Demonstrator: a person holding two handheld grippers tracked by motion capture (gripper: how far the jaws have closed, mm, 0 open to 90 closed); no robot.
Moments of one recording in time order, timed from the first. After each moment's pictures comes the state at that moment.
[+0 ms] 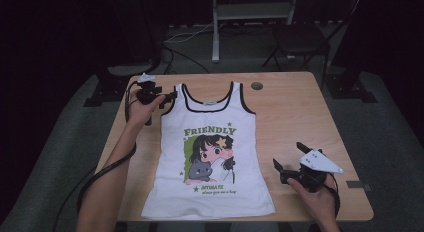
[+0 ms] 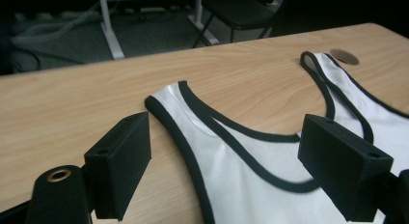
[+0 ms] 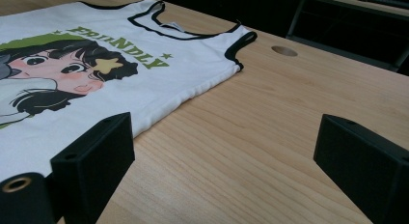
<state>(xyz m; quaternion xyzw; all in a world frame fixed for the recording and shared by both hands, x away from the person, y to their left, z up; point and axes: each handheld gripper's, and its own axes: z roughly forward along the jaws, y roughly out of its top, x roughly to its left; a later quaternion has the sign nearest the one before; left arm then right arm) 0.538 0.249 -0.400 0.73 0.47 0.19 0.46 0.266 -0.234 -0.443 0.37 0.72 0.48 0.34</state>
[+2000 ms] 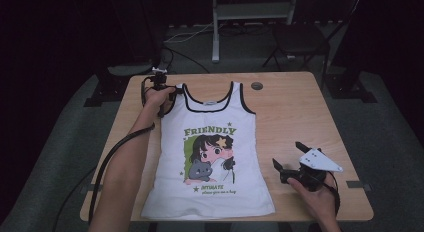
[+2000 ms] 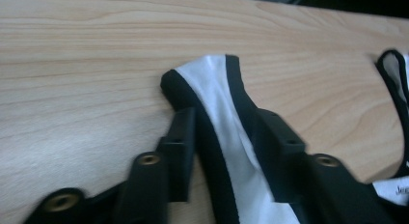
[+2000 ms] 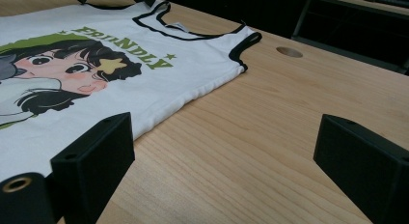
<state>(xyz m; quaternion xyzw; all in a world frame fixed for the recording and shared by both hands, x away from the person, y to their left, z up) 0.607 0.231 -0.433 0.72 0.56 0.09 0.40 0.269 -0.235 -0.443 0.36 0.72 0.48 0.33</state>
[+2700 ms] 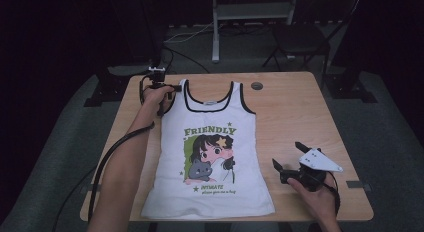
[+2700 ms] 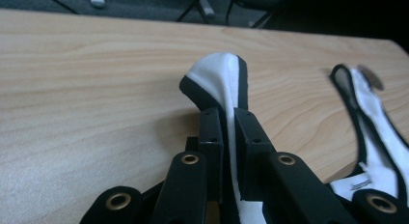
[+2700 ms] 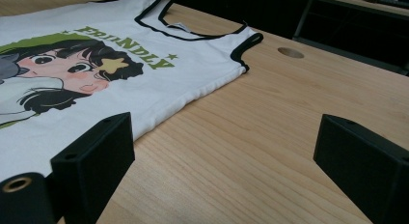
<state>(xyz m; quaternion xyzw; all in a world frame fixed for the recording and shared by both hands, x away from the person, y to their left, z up) 0.599 0.237 -0.421 0.70 0.53 0.10 0.46 0.269 -0.235 -0.443 0.36 0.73 0.48 0.33</state>
